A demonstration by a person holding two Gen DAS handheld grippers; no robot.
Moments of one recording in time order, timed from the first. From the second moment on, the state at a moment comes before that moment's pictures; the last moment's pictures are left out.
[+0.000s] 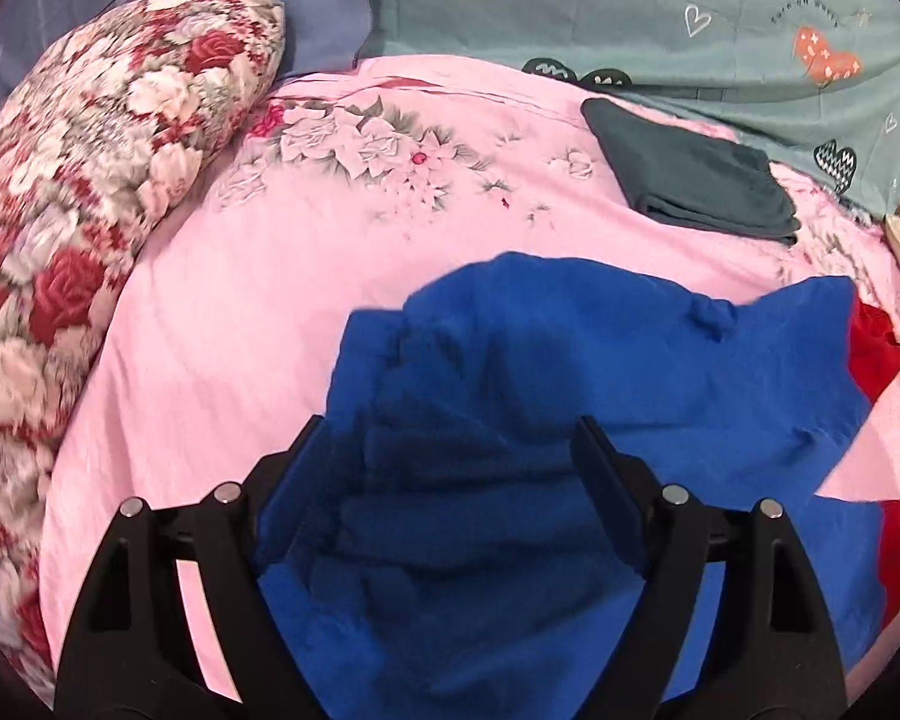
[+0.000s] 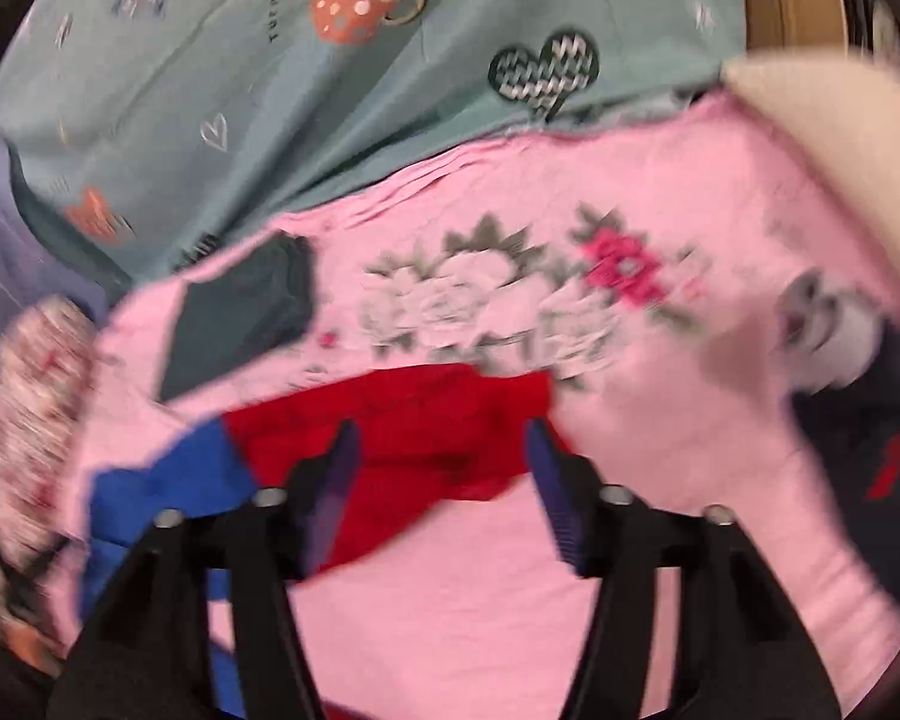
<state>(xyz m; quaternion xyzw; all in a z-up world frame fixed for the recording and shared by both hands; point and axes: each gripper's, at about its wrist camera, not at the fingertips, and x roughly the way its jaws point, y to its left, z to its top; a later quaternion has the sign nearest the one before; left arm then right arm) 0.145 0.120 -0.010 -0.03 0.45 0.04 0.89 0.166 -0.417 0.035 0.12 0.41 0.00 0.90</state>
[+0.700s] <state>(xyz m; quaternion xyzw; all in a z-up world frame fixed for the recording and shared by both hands) 0.230 0.123 -0.057 0.00 0.48 0.07 0.88 0.182 -0.439 -0.002 -0.02 0.50 -0.09 0.86</state>
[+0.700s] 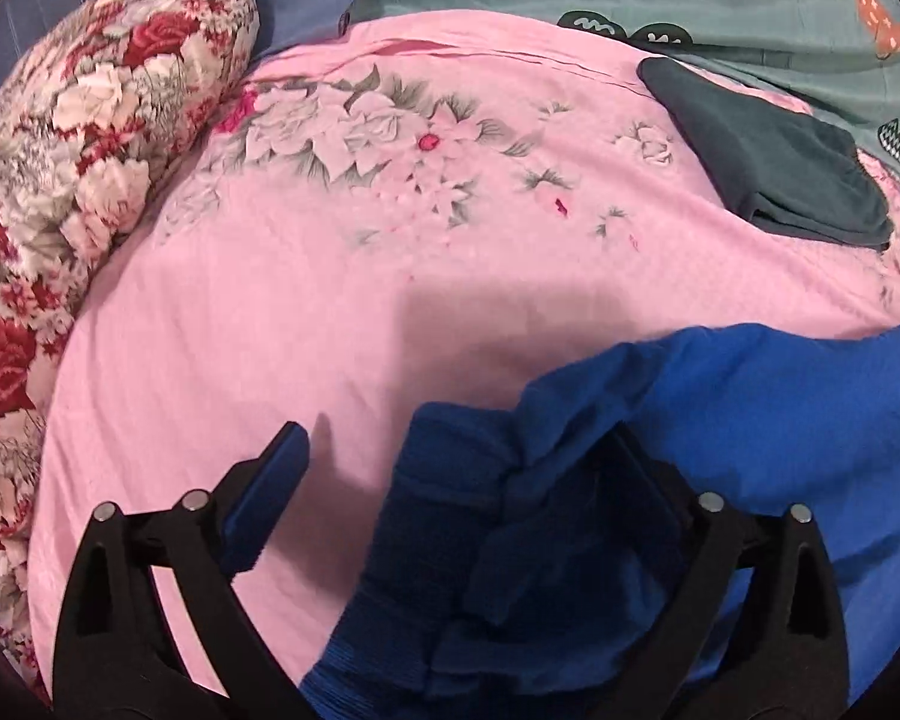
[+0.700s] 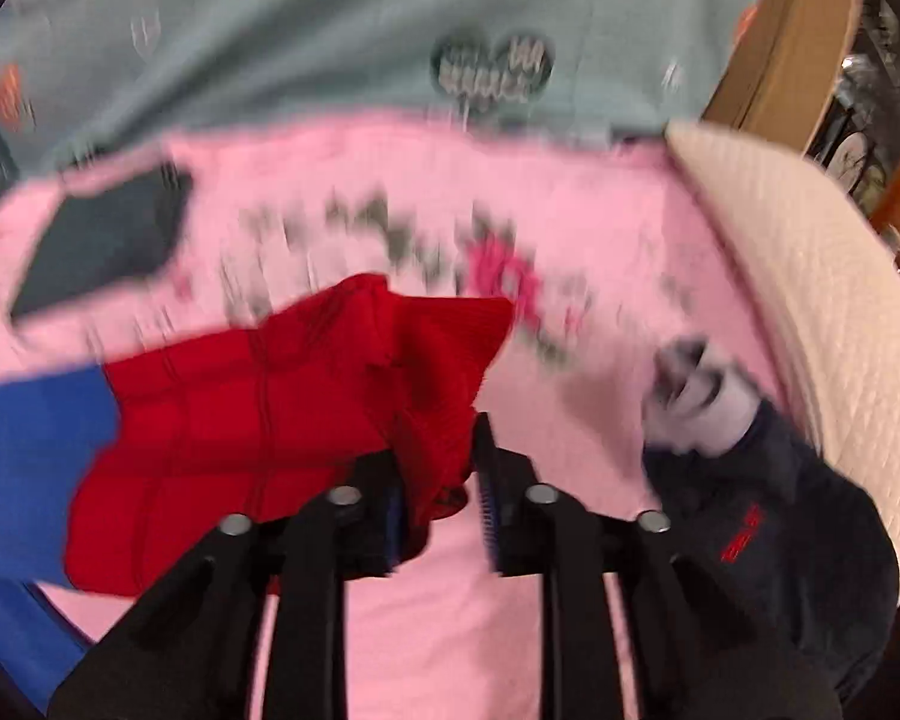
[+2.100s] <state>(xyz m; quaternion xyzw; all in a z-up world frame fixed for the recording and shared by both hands) 0.040 0.180 -0.020 -0.07 0.47 0.04 0.88 0.004 -0.224 0.028 -0.01 0.41 0.23 0.88</state>
